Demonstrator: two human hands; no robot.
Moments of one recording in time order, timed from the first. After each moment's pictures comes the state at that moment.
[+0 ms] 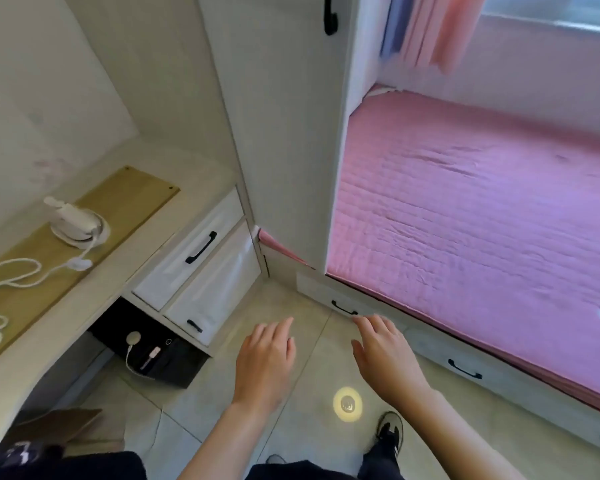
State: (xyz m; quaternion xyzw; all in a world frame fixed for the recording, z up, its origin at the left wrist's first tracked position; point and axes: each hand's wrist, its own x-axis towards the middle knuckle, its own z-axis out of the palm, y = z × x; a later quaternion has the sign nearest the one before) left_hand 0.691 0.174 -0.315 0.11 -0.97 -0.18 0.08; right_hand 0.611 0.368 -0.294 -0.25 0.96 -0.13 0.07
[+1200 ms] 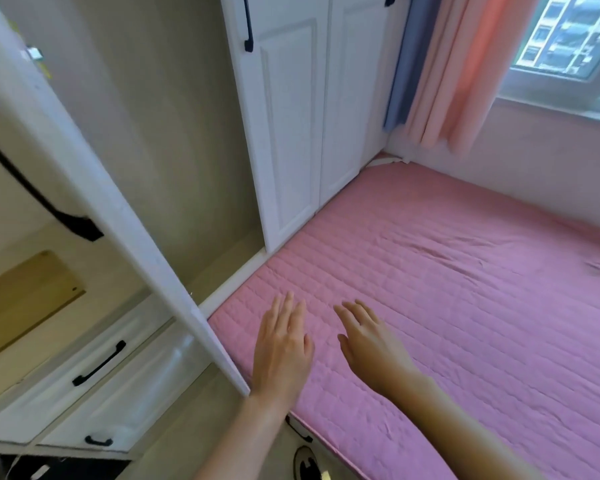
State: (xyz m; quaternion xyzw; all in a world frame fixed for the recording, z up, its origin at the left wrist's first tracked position) left_hand 0.252 0.287 -0.275 0.18 -0.96 -0.15 0.14; right_hand 0.162 0.430 -0.257 -0.41 0.91 -0.10 0.00
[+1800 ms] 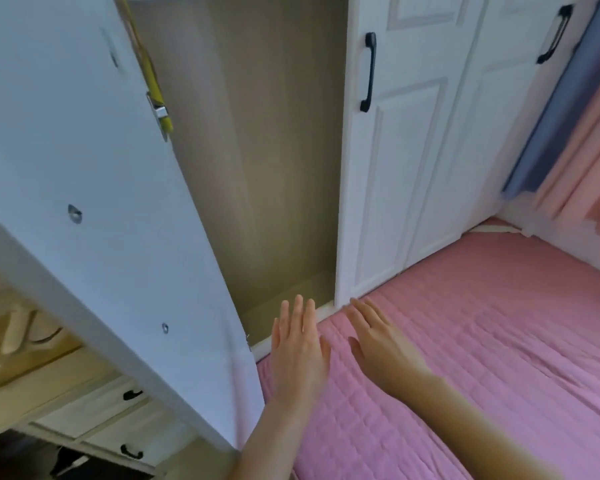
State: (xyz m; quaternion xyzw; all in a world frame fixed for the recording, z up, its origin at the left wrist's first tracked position) left_hand 0.153 0.166 -0.256 0.38 -0.90 -0.08 0.19; right_hand 0.033 0.266 -0.226 -0.57 0.81 -0.12 -0.03
